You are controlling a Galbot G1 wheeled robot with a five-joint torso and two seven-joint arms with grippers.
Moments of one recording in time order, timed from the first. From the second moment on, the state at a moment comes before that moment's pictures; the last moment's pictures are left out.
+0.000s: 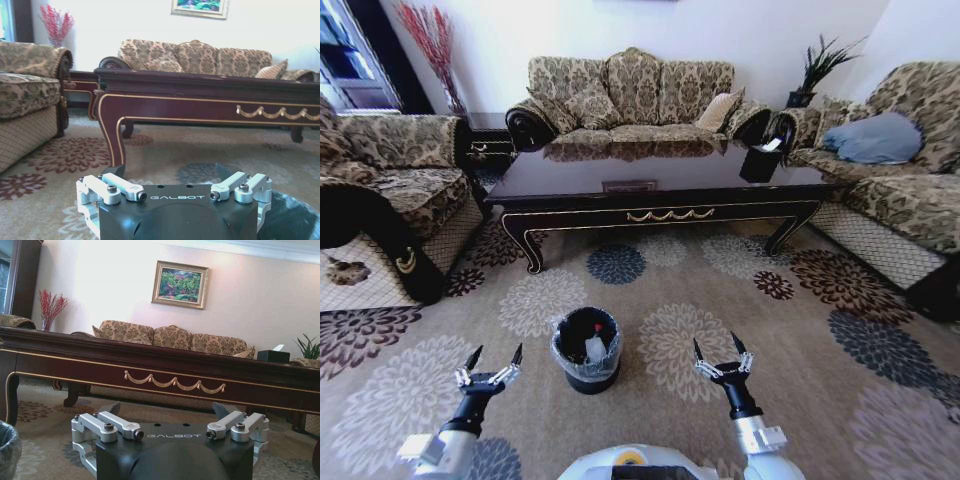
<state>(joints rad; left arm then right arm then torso) 2.05 -1.15 -0.76 -2.22 -0.51 -0.24 -0.05 -1.80 1.34 0.54 2.02 0.05 0.46 0.03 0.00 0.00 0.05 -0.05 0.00</state>
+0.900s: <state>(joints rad) 2.05 -1.15 -0.75 -2.22 -0.51 -0.23 -0.05 -1.80 1.34 0.54 2.03 0.04 0.44 0.03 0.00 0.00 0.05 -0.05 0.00</state>
